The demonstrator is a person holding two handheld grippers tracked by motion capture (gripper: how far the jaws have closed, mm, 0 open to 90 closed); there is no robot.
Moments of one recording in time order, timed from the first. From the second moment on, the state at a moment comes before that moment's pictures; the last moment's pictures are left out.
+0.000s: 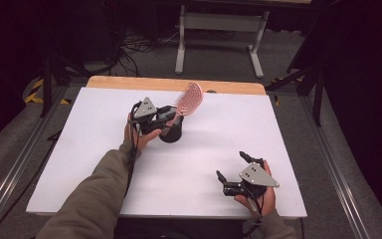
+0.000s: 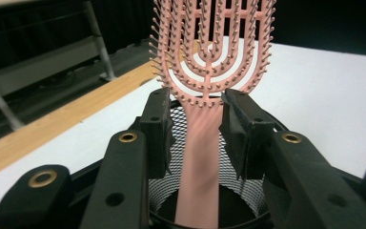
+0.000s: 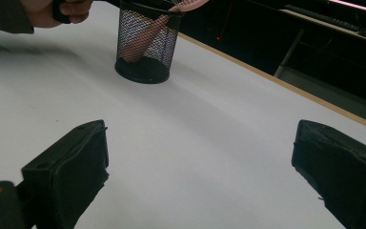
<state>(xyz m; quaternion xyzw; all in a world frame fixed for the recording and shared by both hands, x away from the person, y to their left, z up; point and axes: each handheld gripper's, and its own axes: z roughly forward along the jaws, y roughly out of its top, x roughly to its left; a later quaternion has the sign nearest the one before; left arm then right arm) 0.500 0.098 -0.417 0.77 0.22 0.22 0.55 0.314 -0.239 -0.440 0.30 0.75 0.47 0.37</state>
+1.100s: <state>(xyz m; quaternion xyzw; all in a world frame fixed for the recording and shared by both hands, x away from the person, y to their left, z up) 0.487 0.104 -0.395 0.77 0.20 0.26 0.55 0.313 -0.239 -0.440 0.30 0.74 0.47 0.37</state>
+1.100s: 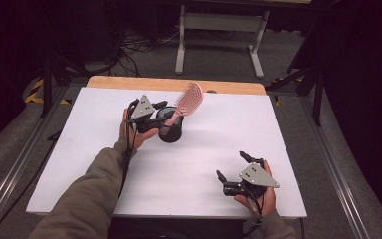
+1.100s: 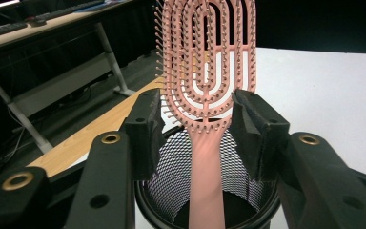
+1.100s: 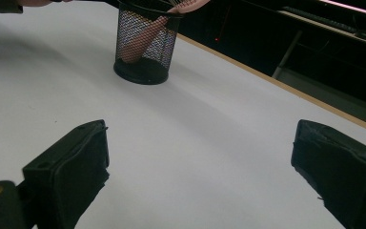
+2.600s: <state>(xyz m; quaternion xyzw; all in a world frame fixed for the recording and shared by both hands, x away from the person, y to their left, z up) 0.476 0.120 -0.386 0.78 0.21 0.28 0.52 0.313 -0.239 -0.440 0.30 0.74 0.47 0.37</state>
